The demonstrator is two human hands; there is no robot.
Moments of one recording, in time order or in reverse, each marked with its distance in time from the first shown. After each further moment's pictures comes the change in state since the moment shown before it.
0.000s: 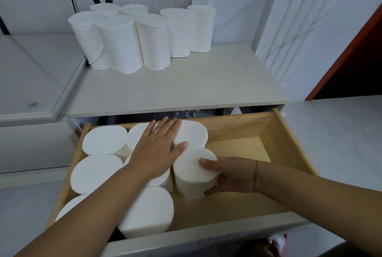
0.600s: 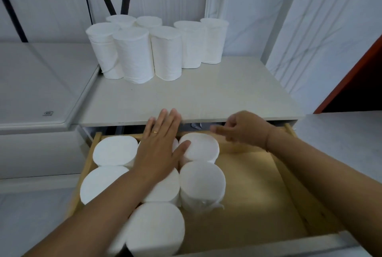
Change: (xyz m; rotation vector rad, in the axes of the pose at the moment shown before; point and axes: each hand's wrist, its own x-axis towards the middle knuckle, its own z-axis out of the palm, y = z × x) left_hand 0.009 -0.014 -0.016 0.044 0.210 -0.065; right_hand -0.015 -0.116 -0.002 -1.190 0.623 -0.324
